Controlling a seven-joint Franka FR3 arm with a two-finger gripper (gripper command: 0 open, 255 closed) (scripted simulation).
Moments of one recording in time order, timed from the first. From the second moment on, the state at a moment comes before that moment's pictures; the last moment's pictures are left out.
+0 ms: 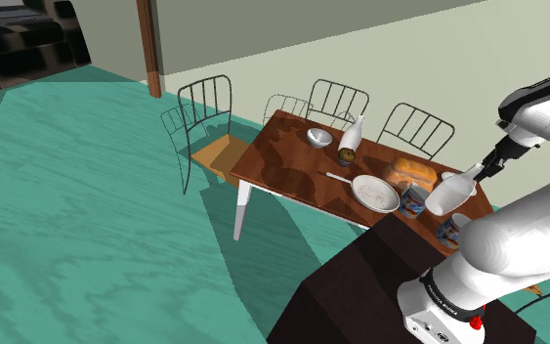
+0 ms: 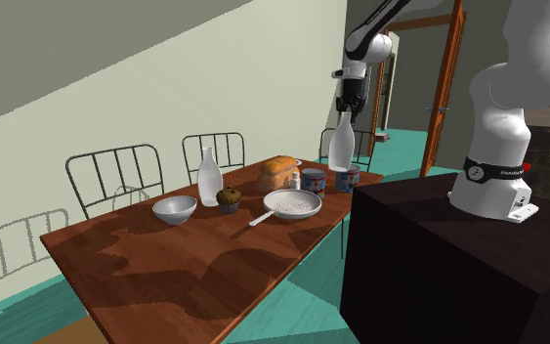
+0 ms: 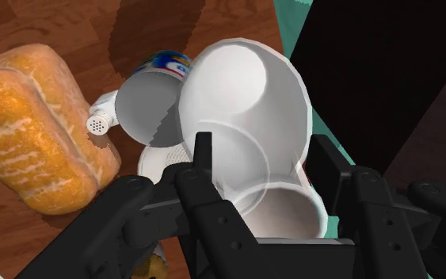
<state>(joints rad) -0.50 -0.04 -0.84 -2.29 0.06 2.26 -1.62</state>
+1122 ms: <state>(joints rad) -0.54 0.20 -0.79 -2.34 0.33 2.45 -1.83</state>
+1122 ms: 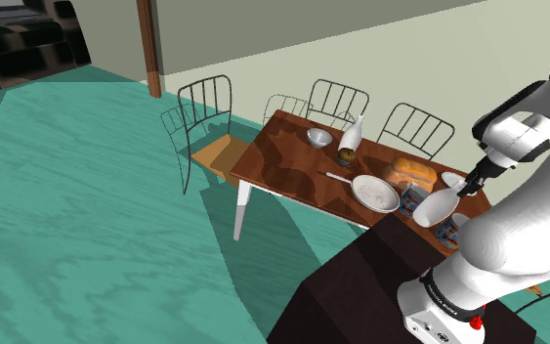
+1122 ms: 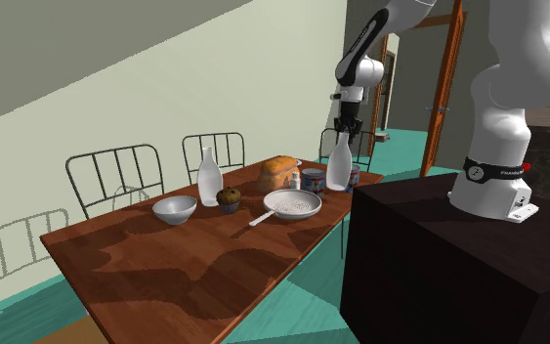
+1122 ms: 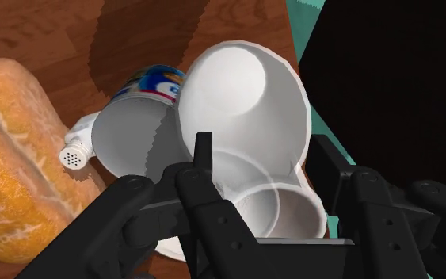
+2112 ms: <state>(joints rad) -0.61 0.32 -0.70 -2.34 0.49 2.53 -1.94</state>
